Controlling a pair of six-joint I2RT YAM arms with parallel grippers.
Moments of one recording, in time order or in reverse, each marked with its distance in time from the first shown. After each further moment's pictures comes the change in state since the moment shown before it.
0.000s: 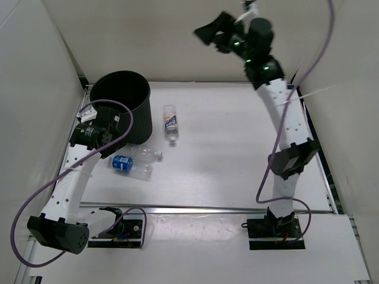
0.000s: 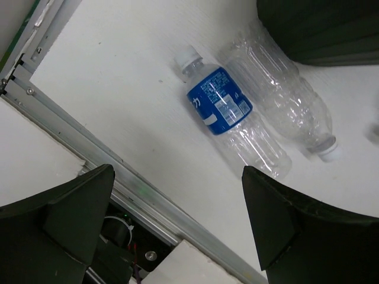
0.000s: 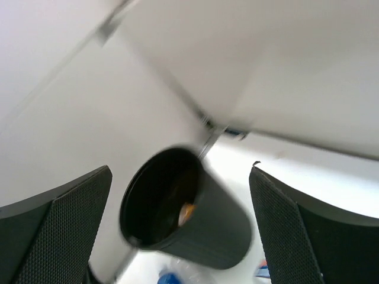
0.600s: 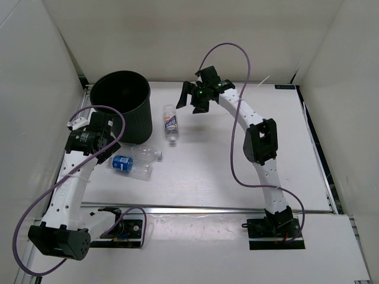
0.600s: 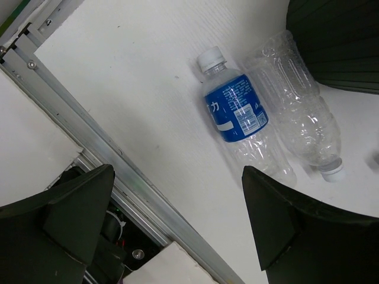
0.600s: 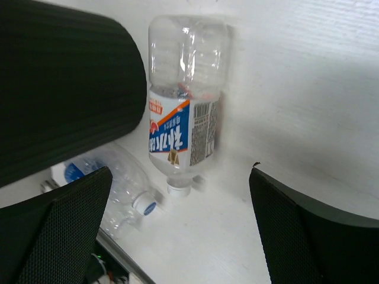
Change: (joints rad) left arm 0.087 -0.057 -0.074 -0.004 -0.004 -0.093; right arm -0.037 0.381 -0.084 -0.442 -0.147 -0.045
